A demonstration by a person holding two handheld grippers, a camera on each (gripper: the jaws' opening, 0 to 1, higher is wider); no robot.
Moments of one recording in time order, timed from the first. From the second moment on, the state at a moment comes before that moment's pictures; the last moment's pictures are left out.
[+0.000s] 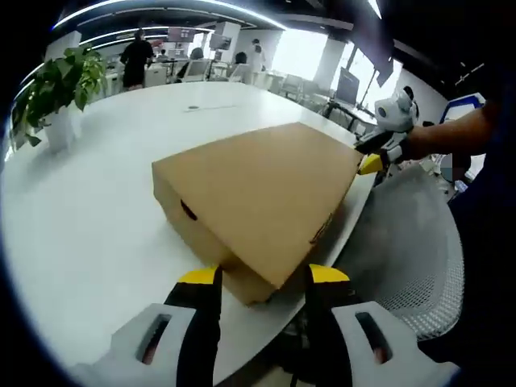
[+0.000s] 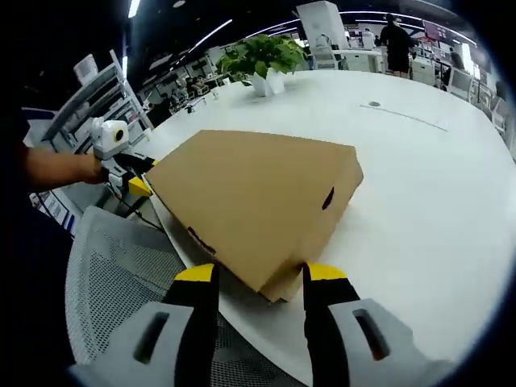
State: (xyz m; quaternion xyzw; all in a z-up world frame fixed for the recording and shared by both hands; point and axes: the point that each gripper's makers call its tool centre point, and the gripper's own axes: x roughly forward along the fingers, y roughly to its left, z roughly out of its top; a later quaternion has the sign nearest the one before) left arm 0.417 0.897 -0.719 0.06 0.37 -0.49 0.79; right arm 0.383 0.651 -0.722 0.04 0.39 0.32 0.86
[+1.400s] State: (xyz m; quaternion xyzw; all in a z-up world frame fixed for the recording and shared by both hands) left arm 0.466 0.862 -0.615 -0.01 0.26 -0.49 0.83; right arm 0.512 0.596 -0.619 -0.08 0.21 0.15 0.96
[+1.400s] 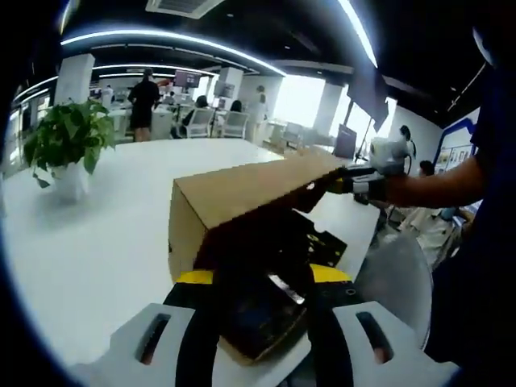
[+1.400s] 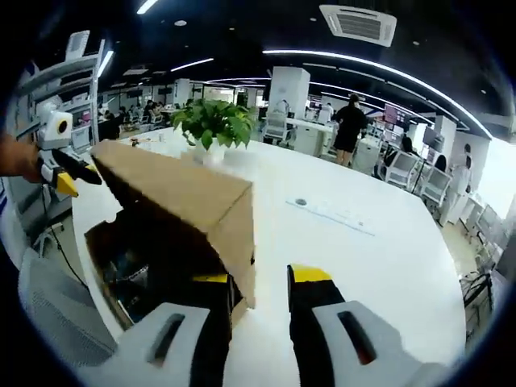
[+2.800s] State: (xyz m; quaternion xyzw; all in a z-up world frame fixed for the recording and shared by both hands) left arm 0.450 0.905 -0.721 0.03 0.40 -0.40 0.82; right arm 0.570 0.602 -0.623 -0.09 0.26 0.15 0.95
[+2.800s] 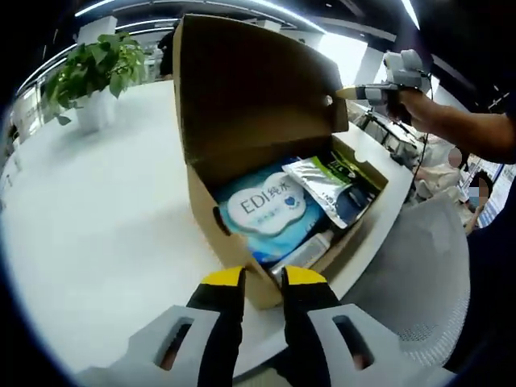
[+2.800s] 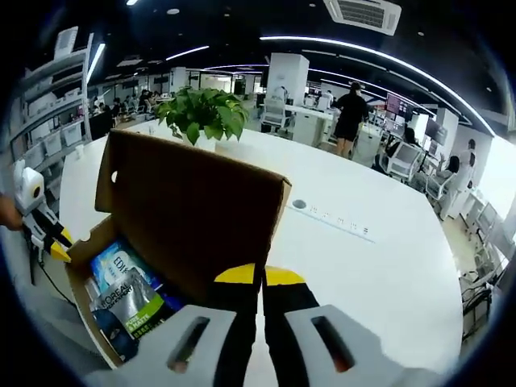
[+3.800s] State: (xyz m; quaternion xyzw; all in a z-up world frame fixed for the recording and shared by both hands) left arm 0.451 0.905 -0.720 0.02 0.40 -0.40 0.82; right arm 0.599 0.599 -0.641 -0.10 0.28 0.16 0.94
